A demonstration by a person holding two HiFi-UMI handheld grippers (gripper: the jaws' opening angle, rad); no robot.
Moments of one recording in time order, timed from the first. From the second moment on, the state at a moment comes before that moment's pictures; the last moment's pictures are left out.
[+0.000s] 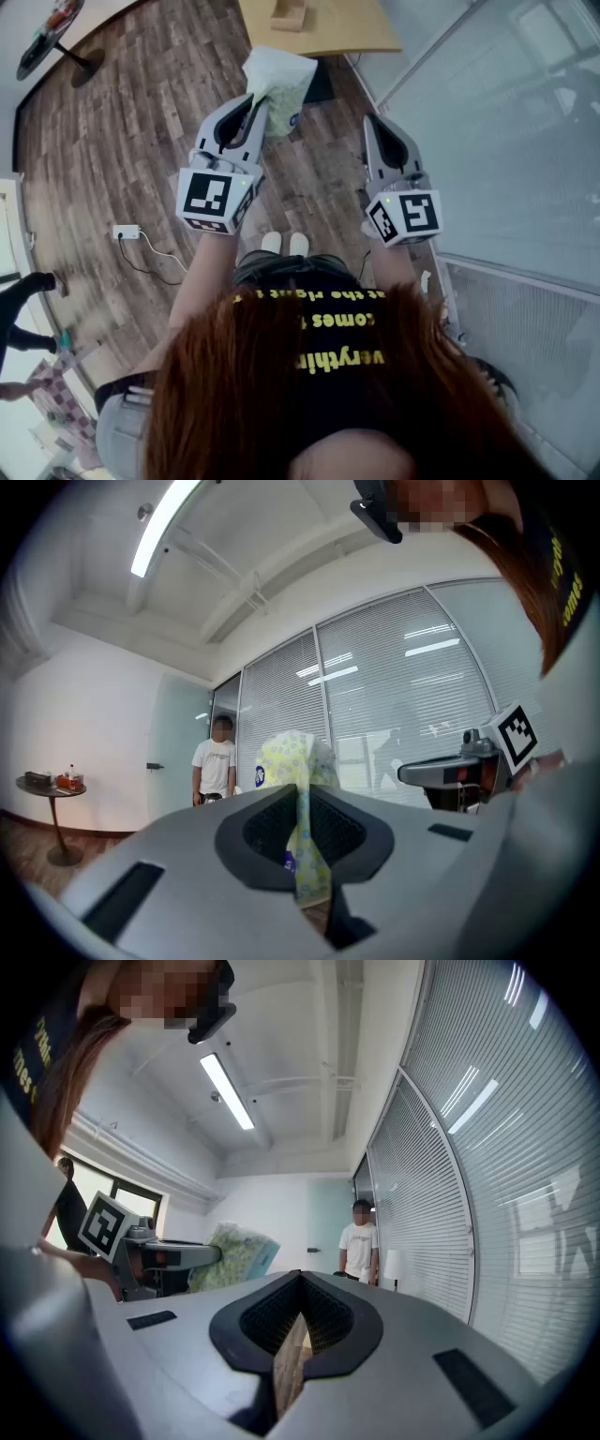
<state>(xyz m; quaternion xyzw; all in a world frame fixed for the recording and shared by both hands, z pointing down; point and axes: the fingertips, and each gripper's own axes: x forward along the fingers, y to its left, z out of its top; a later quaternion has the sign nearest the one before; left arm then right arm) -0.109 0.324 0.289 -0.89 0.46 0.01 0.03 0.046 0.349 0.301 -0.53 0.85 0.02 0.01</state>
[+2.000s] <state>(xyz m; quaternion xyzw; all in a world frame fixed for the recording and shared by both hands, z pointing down) -0.104 0.098 0.292 -0.89 0.45 0.01 0.03 0.048 0.132 0.295 -0.53 0.85 0.02 0.03</state>
